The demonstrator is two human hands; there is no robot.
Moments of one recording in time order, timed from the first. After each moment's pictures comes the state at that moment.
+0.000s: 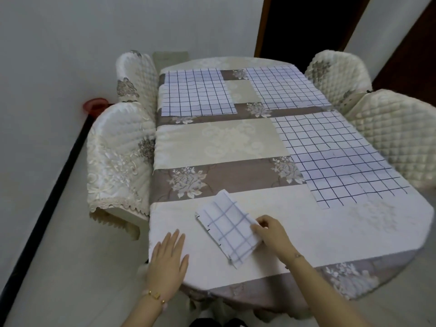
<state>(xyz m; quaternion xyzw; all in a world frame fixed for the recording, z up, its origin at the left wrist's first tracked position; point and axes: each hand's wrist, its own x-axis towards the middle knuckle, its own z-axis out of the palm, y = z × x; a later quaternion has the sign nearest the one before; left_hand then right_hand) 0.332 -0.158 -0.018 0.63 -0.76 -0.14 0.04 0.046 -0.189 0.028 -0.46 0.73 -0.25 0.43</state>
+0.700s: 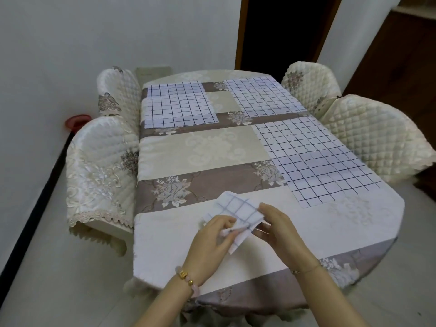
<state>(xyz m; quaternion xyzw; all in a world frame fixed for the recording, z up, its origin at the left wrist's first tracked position) 0.208 -0.170 0.101 0.45 -0.74 -0.38 0.32 0.034 -0.157 0.115 -0.26 0.55 -0.52 0.60</state>
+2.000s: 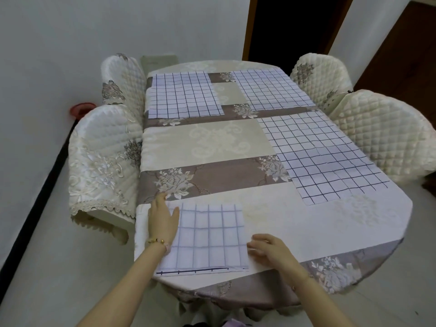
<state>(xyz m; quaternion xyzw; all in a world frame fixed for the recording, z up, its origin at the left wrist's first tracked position) 0.281 -0.244 0.033 0.70 -0.59 -0.28 0.30 0.026 -0.136 0.041 -0.24 0.69 -0.34 0.59</state>
